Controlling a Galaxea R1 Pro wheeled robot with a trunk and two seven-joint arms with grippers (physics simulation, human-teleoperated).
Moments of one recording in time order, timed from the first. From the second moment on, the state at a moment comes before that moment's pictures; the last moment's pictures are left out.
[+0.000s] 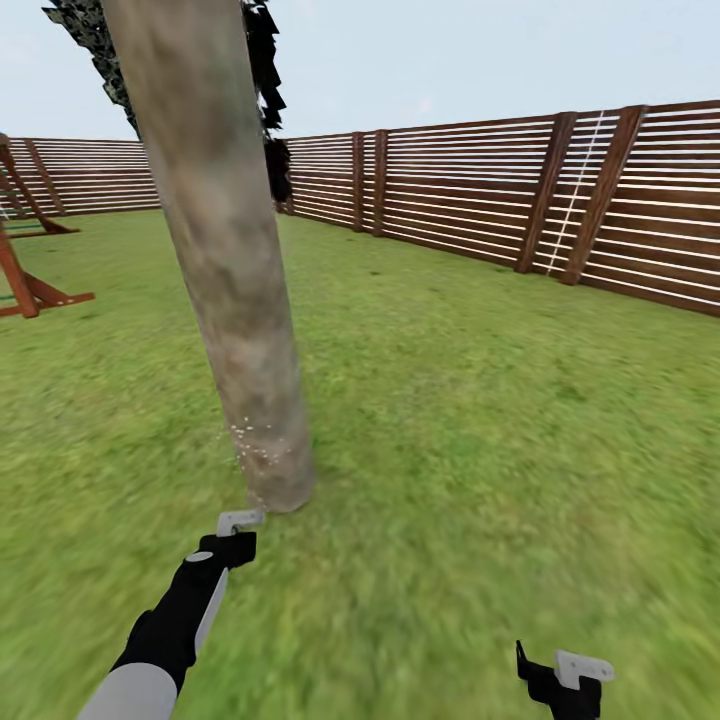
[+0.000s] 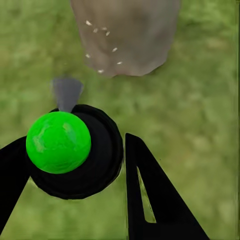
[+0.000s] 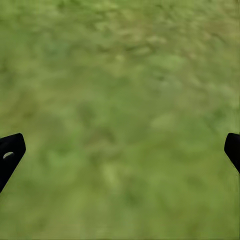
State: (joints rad) left arm -0.53 -0.05 0.15 -0.83 -0.14 0.34 0.03; right arm -0.45 -0.12 0.05 -0.03 -0.21 -0.67 -0.06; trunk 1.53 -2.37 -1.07
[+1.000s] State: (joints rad) left arm -0.53 -0.04 0.19 -0.73 -0.14 0.43 0.04; right arm -0.45 -0.12 0.05 -0.03 -0.21 -0.67 -0.06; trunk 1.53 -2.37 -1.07
